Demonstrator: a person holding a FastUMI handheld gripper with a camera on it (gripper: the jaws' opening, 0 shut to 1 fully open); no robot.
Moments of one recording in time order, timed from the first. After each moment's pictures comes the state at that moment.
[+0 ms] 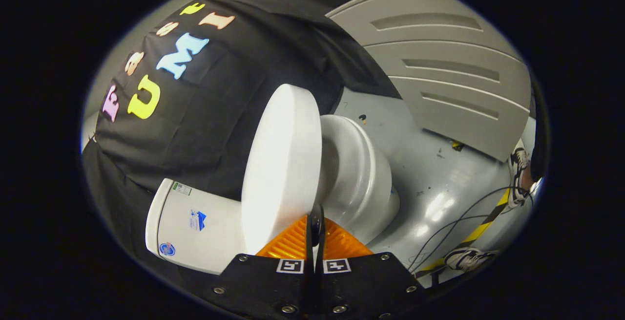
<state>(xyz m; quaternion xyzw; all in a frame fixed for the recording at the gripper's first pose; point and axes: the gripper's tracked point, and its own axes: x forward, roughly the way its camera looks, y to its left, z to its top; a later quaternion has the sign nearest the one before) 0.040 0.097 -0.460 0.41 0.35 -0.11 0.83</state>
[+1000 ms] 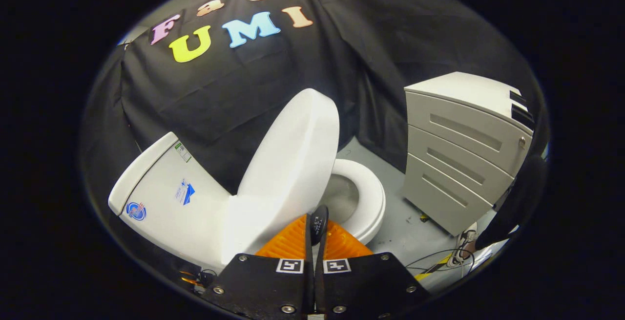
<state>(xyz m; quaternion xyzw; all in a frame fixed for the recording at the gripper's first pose) 0.052 0.145 -0.367 0.18 0.31 -0.13 0.92</state>
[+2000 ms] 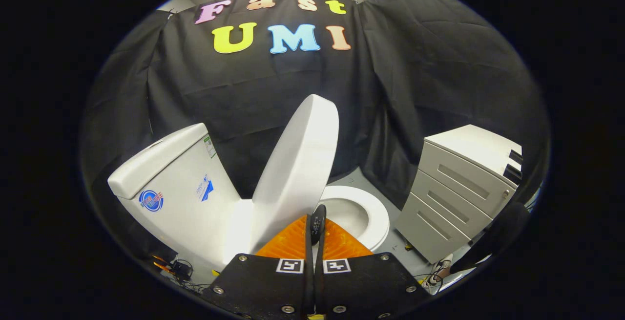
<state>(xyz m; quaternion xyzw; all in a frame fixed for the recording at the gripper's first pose) 0.064 0.211 -0.303 0.06 0.26 -0.11 0.96</state>
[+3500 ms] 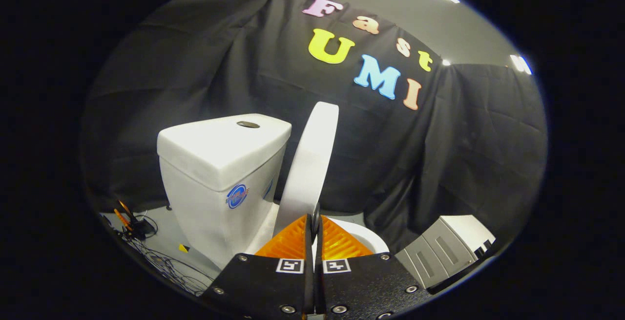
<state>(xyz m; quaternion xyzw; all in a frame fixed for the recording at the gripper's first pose) 0.081 0.386 -0.260 -0.20 0.20 0.00 0.96</state>
